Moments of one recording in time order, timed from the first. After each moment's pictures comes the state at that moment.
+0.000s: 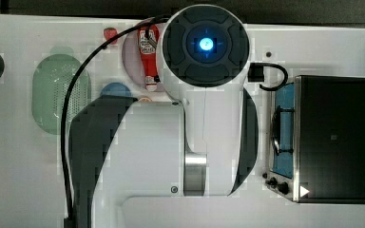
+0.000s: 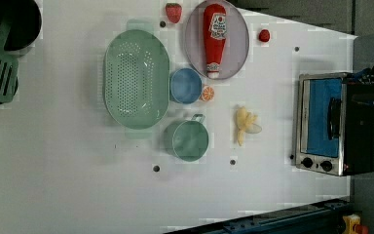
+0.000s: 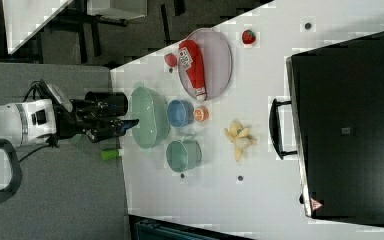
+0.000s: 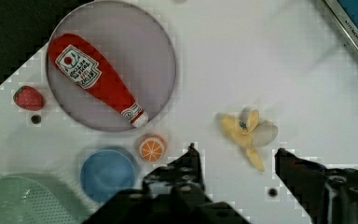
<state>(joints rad) 0.01 -0.03 -0.01 -1.79 -0.01 0.21 -0.07</state>
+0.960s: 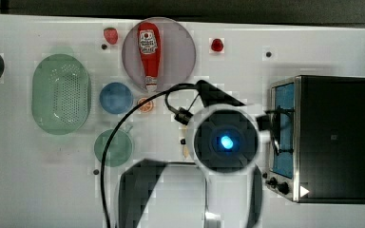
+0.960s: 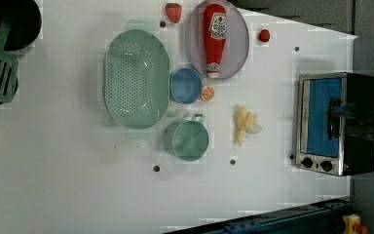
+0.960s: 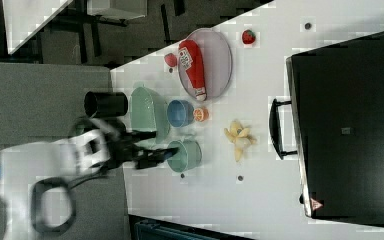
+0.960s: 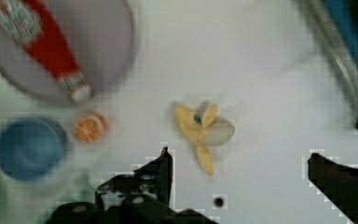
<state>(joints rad) -0.03 -0.20 -0.03 -2.24 -0.04 0.48 -0.35</state>
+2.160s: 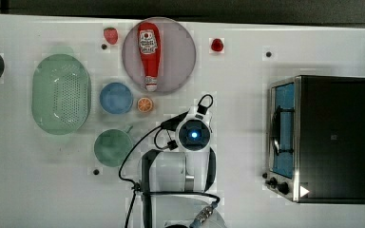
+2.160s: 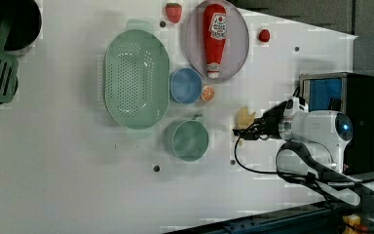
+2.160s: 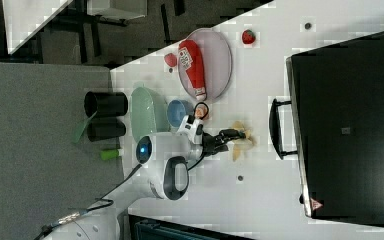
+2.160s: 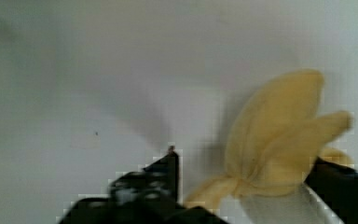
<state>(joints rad) 0.00 0.37 -0.02 -2.47 0.00 1.21 -1.23</state>
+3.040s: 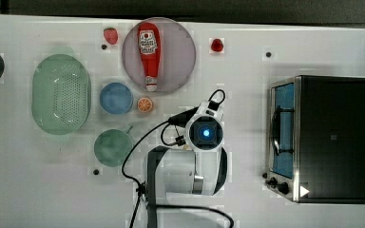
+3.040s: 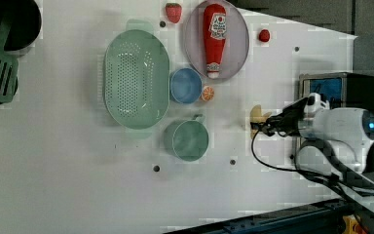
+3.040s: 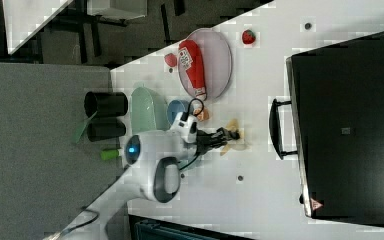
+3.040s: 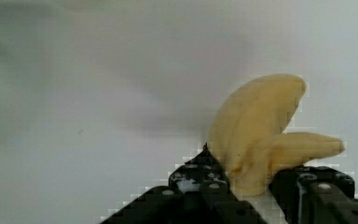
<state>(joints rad) -0.01 0.21 -0.05 -2.46 0.00 1.06 -1.24</state>
